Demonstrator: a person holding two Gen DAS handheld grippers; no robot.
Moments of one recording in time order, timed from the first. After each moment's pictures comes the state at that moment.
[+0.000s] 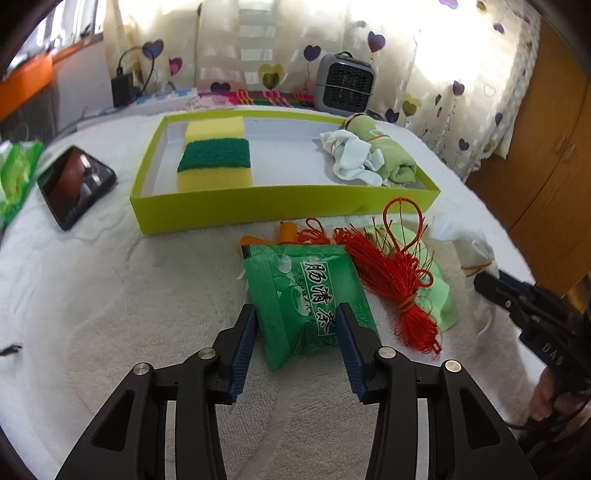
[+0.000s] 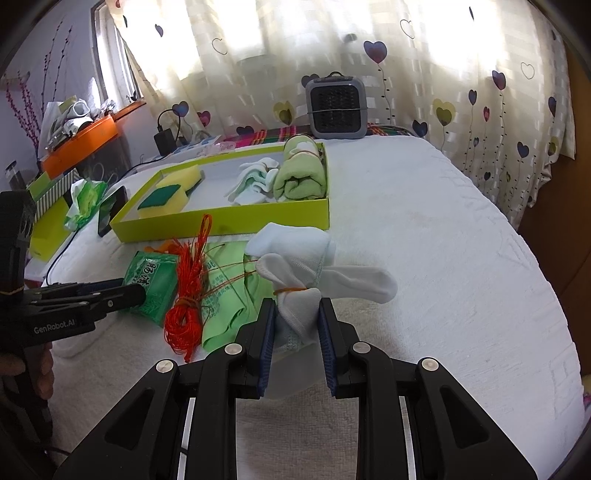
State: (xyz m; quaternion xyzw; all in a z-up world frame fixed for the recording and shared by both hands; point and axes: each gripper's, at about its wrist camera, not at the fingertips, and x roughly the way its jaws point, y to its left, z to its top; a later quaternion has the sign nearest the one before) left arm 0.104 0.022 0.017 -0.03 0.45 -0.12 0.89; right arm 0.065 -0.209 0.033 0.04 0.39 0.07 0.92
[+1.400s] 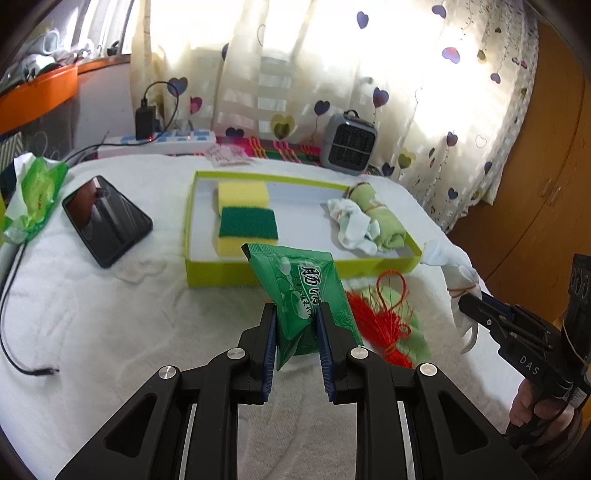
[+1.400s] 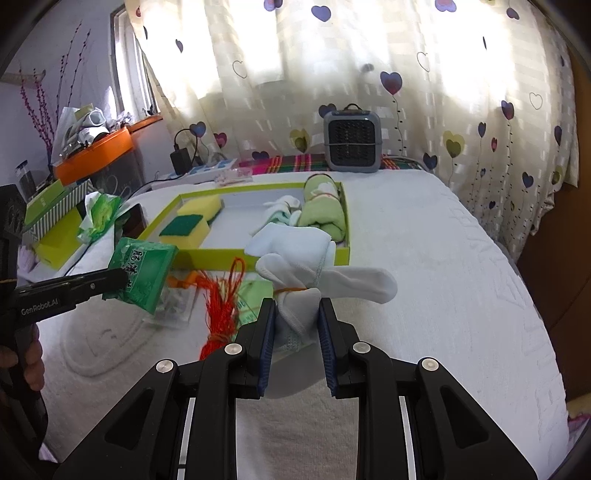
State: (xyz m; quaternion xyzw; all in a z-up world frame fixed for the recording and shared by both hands) left arm 0.099 0.066 0.066 -0.09 0.38 -0.13 0.91; right arm 0.071 -0.192 0.066 0.02 0.35 0.09 0.93
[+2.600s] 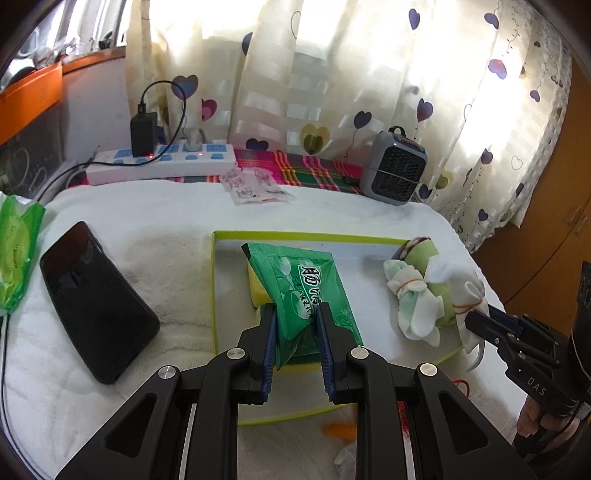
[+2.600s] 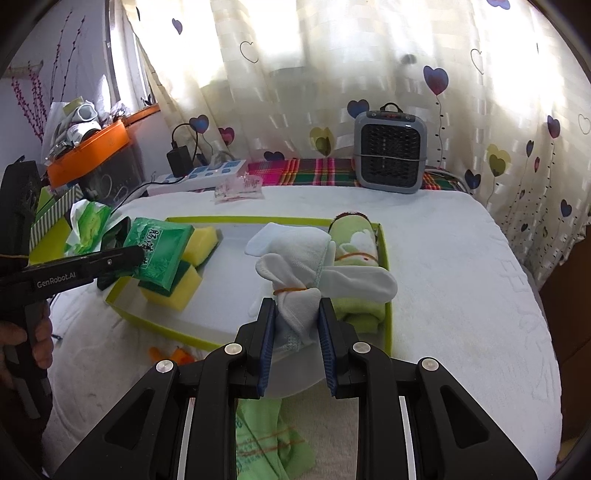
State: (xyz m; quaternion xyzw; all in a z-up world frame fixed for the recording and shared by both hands) left arm 0.220 0.091 0.066 -0.10 0.40 -0.11 0.90; right arm 0.178 -0.170 0.066 0.00 0.38 0.12 0.92
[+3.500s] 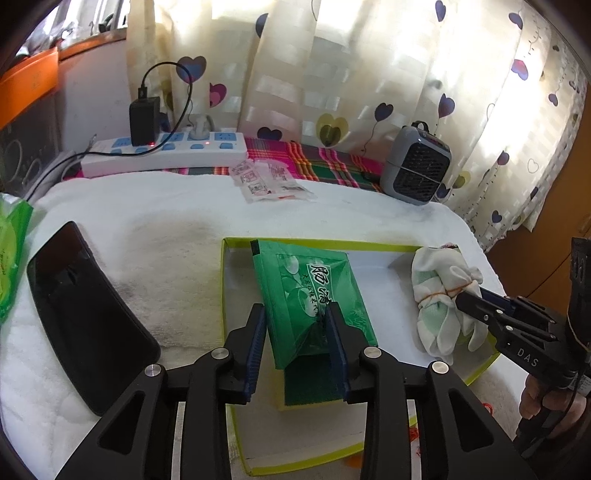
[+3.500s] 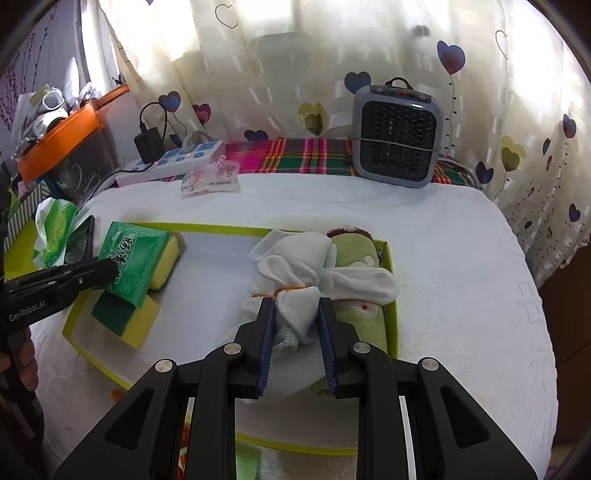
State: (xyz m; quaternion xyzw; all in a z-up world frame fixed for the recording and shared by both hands) left arm 0.254 0.096 0.050 -0.10 0.42 -0.10 0.90; right arm 0.242 -0.164 0.050 -0.01 0.43 0.10 0.90
